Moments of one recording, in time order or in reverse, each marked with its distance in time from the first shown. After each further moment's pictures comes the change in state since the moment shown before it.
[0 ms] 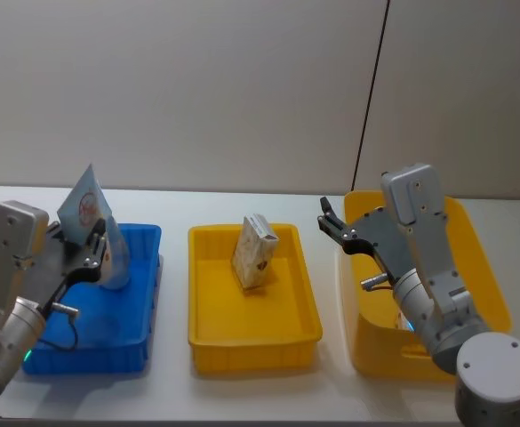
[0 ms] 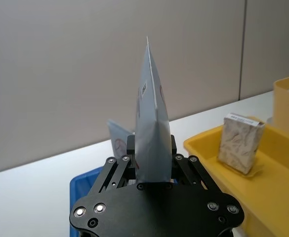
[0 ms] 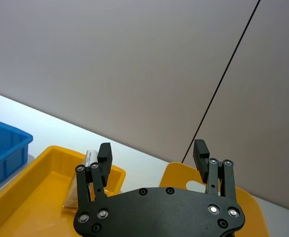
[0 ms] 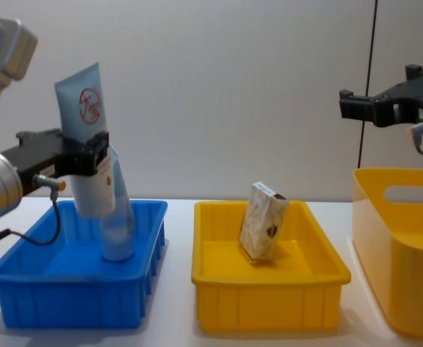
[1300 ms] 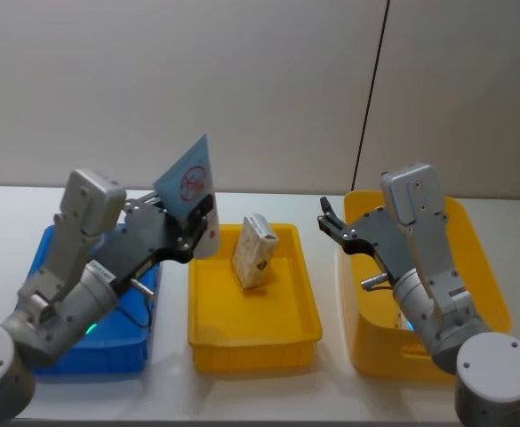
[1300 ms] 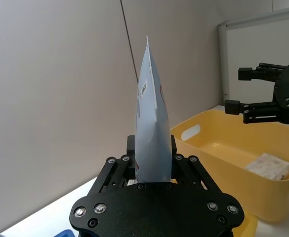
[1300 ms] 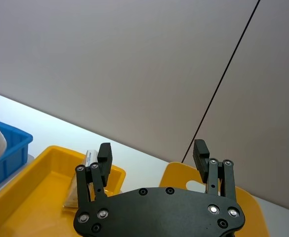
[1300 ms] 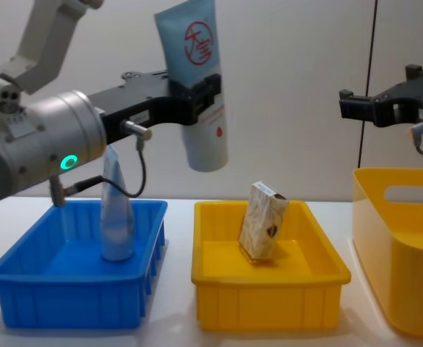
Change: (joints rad) left arm -0.090 -0.027 0.103 -0.048 -0.065 -0.051 -0.276; right arm 0.000 0.000 0.000 0.000 0.000 0.000 0.000
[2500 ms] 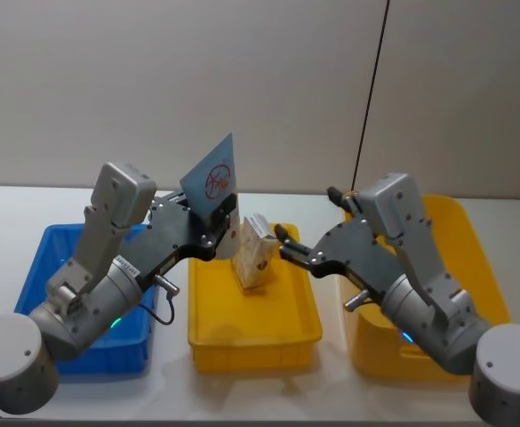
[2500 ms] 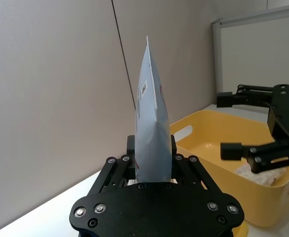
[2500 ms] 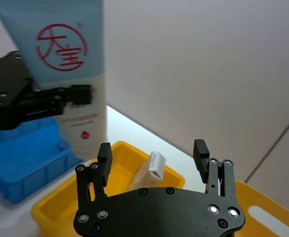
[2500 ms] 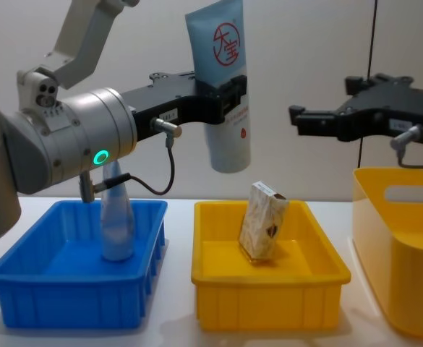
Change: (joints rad) left arm -0.029 -0.037 0.029 0.018 0.015 0.037 0.009; right arm 0.028 0.086 -0.034 0.003 0.118 -0.033 0.276
